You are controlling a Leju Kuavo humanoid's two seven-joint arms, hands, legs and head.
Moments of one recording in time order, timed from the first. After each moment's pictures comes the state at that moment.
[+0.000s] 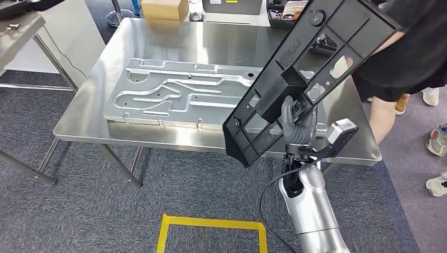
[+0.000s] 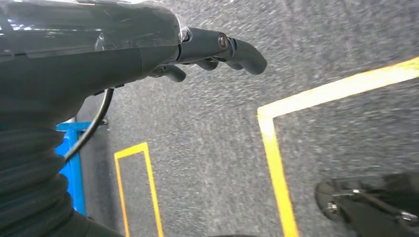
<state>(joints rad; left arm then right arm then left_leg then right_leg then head) -0.08 -0.17 0.63 -0.19 -1.00 0.15 0.06 -0.43 0.15 0.14 -1.28 -0.25 0.03 -0.47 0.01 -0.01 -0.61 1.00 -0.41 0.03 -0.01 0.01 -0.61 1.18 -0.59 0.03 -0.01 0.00</state>
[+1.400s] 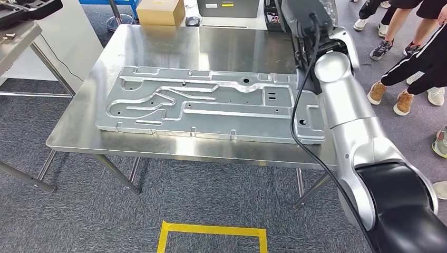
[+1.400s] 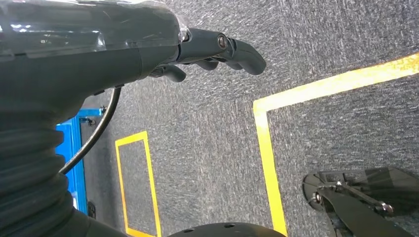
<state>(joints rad) -0.08 -0.18 0.69 -0.19 -1.00 0.14 0.05 -1.19 -0.01 0.26 -0.79 0.51 -0.07 -0.02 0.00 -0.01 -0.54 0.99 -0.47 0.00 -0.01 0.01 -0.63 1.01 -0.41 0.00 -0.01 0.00</state>
